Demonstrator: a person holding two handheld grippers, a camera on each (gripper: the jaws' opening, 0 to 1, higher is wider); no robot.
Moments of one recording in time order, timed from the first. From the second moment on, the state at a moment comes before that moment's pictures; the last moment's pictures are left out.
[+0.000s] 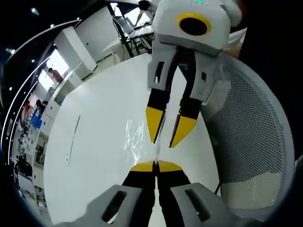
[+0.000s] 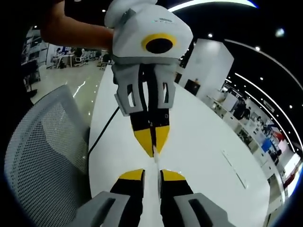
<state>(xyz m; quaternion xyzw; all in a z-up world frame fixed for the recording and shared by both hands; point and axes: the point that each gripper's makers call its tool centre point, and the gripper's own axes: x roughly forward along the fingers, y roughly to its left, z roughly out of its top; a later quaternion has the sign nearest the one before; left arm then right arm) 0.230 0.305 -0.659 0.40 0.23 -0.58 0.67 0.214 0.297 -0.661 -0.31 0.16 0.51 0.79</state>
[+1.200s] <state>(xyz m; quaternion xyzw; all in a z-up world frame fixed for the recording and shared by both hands) 0.221 0.298 -0.670 0.44 0.25 -0.61 0.62 0.215 0.309 -0.662 -0.32 0.15 0.53 0.77</state>
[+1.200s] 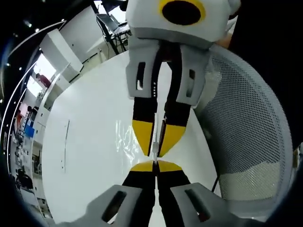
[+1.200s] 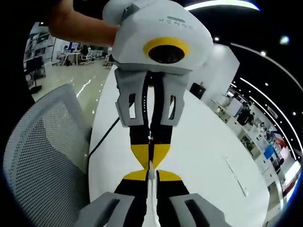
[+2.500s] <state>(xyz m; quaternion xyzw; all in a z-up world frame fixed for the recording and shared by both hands) 0.219 0.299 -0.674 0.43 0.25 -0.62 0.61 0.215 0.311 -0.668 -0.33 0.15 0.54 0.76</state>
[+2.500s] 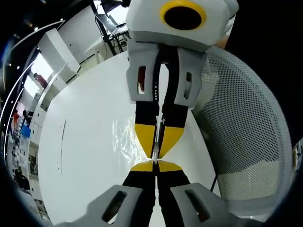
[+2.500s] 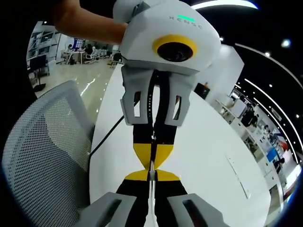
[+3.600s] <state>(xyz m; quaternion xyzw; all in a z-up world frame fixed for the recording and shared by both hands) 0.216 0.308 -0.675 0.42 0.26 -0.62 0.61 0.210 0.314 -0.669 -0.32 0.16 0.55 0.76</state>
